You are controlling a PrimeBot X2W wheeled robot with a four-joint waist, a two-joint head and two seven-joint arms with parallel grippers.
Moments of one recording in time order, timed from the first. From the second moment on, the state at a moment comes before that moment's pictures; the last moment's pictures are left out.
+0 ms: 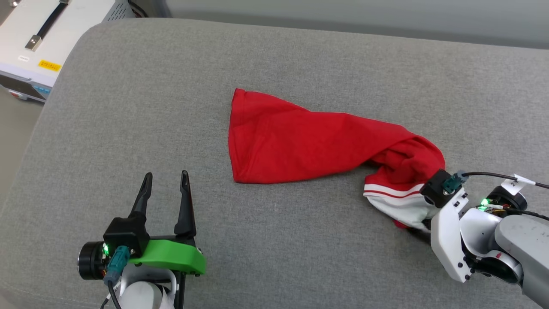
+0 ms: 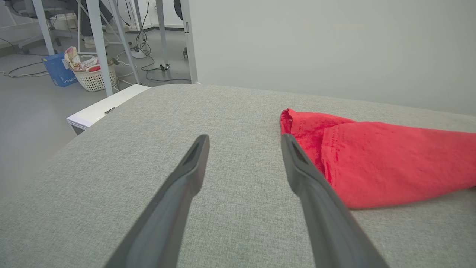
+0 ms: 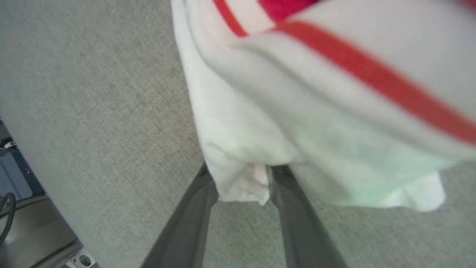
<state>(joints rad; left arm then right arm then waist) -0.08 0.05 -0.05 0.09 -0.15 0.00 -0.26 -0.65 -0.74 1.14 0.27 0.91 0.13 0.45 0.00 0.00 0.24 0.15</state>
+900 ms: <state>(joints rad) -0.04 0.05 -0.03 0.09 -0.14 0.00 -0.26 -0.39 -0.93 0.72 0.30 0.98 0.13 0.19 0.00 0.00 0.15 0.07</state>
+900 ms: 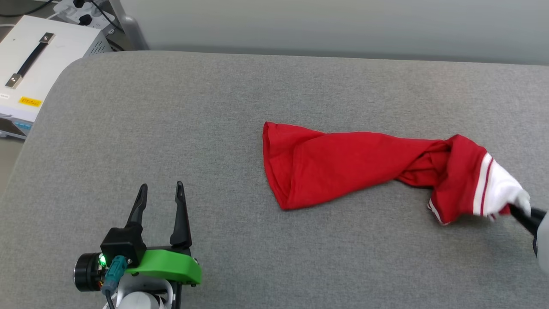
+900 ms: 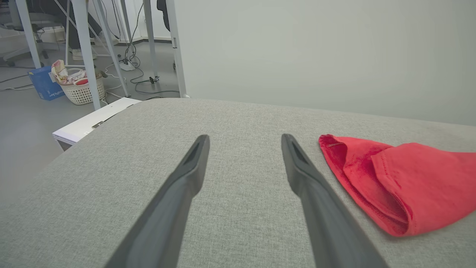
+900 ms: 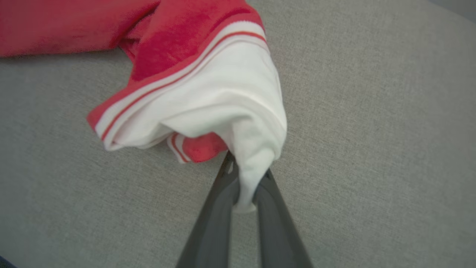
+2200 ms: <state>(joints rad) 0.02 0.05 -0.04 0.09 -0.13 0.00 -0.26 -0.01 -0.61 0.08 0.05 0.62 0.13 -0.19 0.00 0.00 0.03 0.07</state>
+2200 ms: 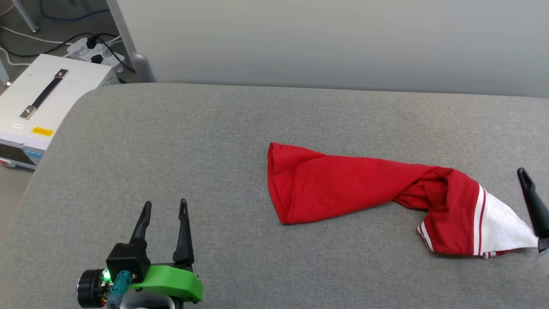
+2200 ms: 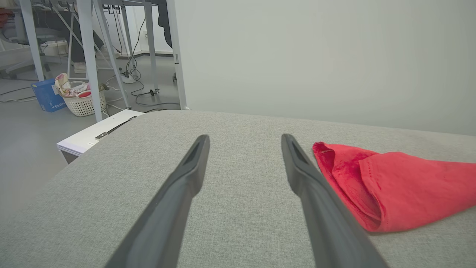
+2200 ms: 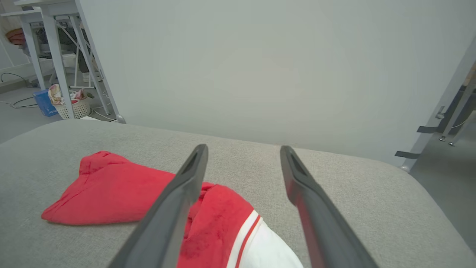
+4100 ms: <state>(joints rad) -0.03 0.05 -0.06 0.06 -0.15 0.01 -0.26 -0.34 -0.87 0.22 0.17 0.84 0.13 0.11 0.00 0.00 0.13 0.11</state>
